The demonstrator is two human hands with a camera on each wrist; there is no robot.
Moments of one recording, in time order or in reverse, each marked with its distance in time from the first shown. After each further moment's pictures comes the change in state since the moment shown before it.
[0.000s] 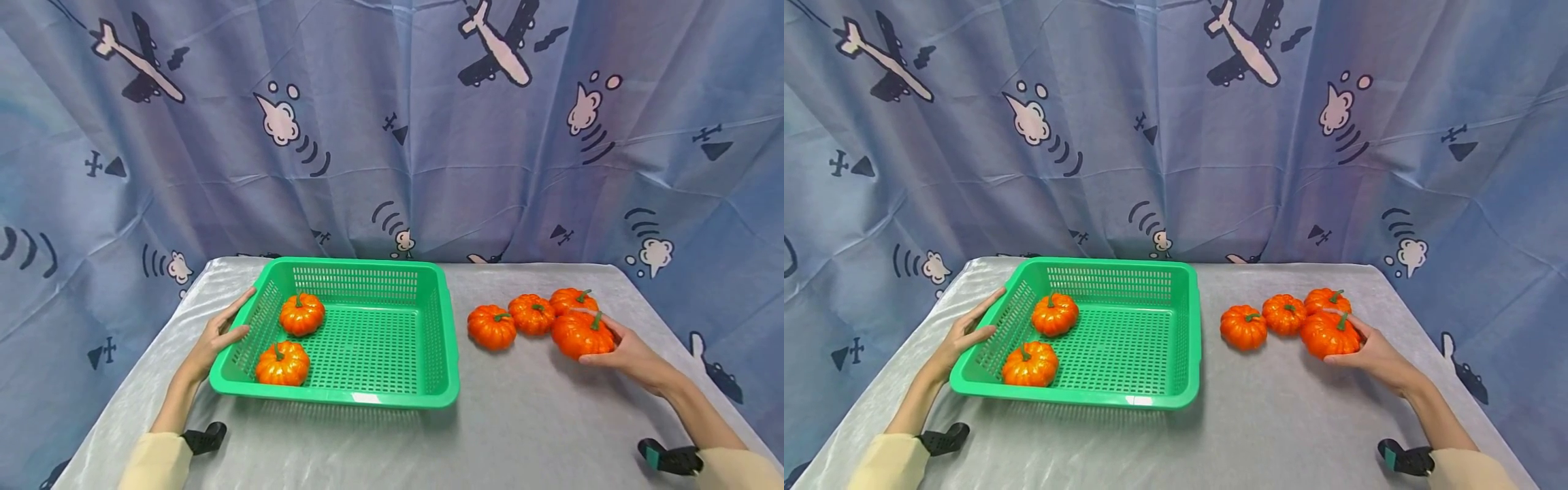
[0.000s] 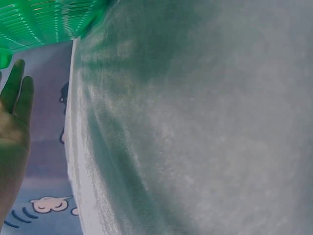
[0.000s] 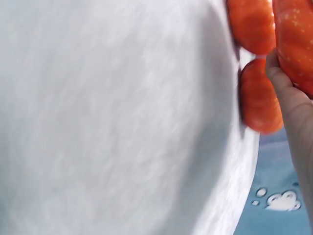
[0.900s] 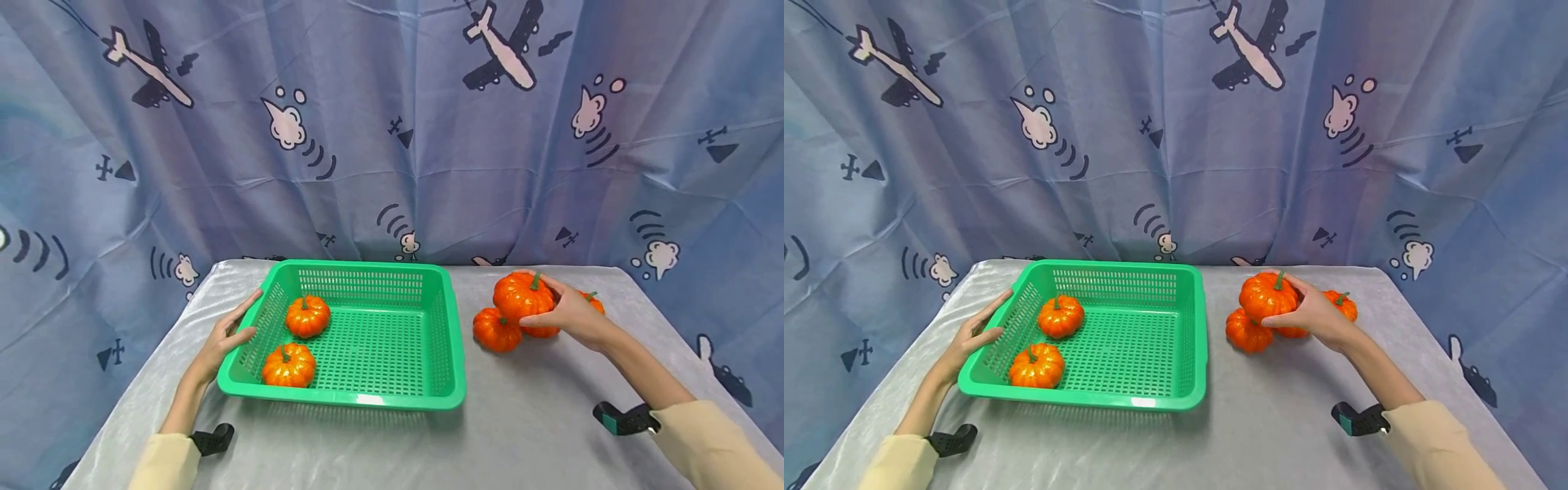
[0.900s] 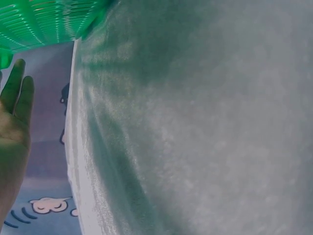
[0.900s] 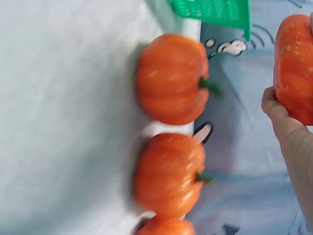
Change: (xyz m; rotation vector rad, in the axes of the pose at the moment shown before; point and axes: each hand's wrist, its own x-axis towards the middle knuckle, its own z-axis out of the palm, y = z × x) left_hand 0.000 -0.003 0.000 -0.023 0.006 0.011; right_hand 0.048 -0.113 0.047 0.024 -0.055 -0.020
